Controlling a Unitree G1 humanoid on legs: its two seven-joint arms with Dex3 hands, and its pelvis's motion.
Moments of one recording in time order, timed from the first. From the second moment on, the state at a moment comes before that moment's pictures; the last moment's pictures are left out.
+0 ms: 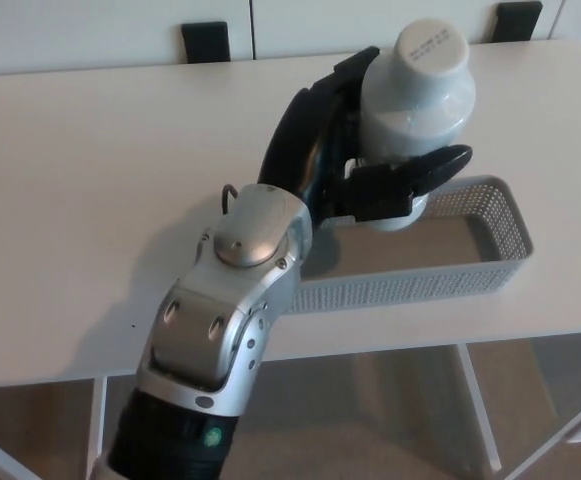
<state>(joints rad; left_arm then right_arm) -0.50 -0.11 -0.20 -0.07 -0.12 0.55 0.01 0.24 -0.43 -0.12 0.69 -0.03 -0.28 0.13</state>
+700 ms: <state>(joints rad) -0.46 -0.09 -0.16 -0.03 -0.12 0.57 0.00 0.24 -0.43 -0.12 0.66 -0.04 -0.25 0.13</state>
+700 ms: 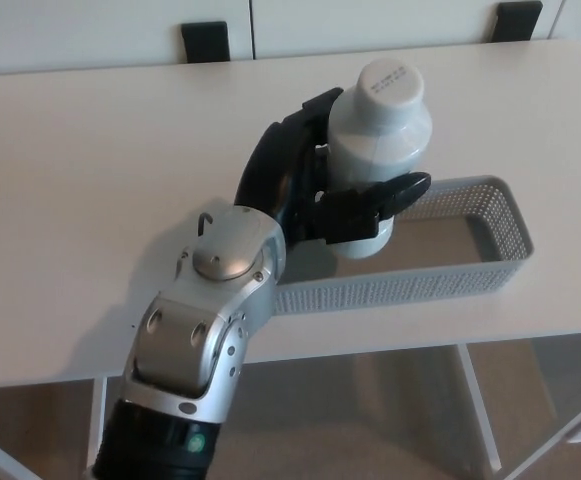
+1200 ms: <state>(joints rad) -0.45 0.10 -0.28 0.04 -0.04 0.50 -0.05 0.24 -0.43 -0.12 0.66 -0.04 -0.24 0.13</state>
